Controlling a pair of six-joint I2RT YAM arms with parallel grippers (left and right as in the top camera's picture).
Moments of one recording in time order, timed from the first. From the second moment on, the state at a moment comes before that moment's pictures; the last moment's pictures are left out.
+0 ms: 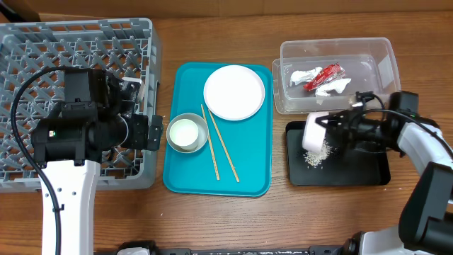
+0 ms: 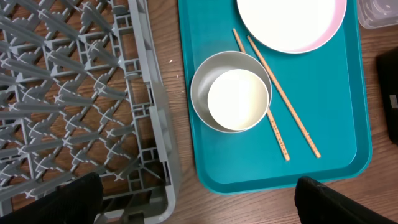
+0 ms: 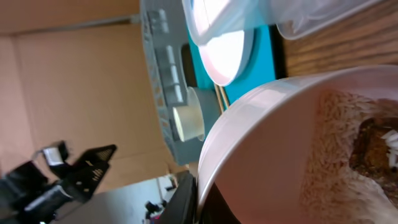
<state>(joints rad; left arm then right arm) 0.05 1.27 1.43 -1.28 0.16 0.16 -0.30 1.68 0.93 -0.65 -1.26 0.24</state>
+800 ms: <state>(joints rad) 0.05 1.27 1.43 -1.28 0.16 0.16 -0.60 1.71 0.90 -0.71 -1.55 0.42</state>
